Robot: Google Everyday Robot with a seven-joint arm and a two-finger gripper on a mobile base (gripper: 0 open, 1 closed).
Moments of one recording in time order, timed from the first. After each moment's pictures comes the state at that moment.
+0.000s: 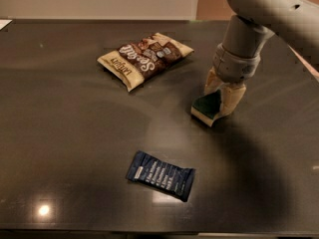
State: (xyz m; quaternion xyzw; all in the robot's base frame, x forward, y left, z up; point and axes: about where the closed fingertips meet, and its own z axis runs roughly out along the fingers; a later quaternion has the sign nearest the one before) arm 0.550 -0.161 0.844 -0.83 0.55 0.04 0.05
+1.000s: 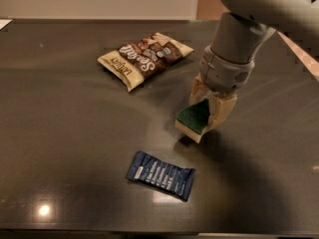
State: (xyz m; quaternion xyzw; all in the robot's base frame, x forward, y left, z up) arm 0.482 -0.110 0.871 -0.85 0.51 0.06 0.07
